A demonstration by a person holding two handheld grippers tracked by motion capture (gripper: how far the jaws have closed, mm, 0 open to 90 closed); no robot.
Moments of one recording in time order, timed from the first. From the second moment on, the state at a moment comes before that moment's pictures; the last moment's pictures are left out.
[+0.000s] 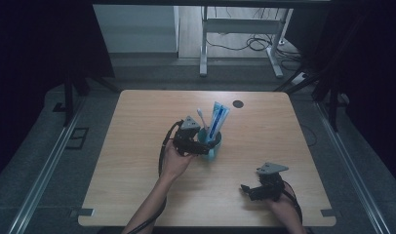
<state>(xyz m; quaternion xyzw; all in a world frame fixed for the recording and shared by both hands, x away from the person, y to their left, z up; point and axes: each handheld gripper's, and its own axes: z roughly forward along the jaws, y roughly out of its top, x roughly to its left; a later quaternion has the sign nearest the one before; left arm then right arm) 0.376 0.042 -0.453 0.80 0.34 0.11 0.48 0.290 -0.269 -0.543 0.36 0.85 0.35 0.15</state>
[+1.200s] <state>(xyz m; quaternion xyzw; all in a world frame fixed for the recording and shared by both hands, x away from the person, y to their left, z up) 0.344 0.077 -0.473 0.82 0.33 0.15 0.44 0.290 -0.269 -0.543 0.37 0.85 0.35 0.15</state>
